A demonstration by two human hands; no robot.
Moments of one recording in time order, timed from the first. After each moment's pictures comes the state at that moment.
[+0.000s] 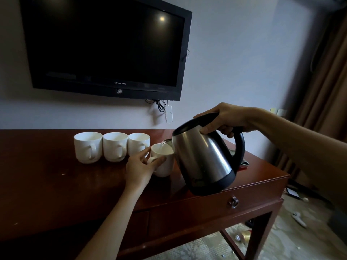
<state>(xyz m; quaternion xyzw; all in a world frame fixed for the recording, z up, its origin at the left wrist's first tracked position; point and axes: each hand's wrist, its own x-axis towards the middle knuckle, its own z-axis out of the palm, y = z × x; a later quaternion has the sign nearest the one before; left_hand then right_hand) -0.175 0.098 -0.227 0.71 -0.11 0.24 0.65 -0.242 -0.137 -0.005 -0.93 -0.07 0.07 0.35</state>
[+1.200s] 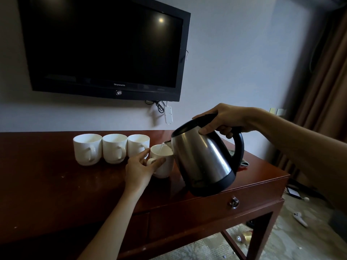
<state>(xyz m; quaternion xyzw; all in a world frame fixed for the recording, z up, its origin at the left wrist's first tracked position) -0.171 0.101 -0.231 0.71 -0.11 0.25 0.65 -0.243 -0.136 -0.004 -0.93 -0.07 0.07 0.35</state>
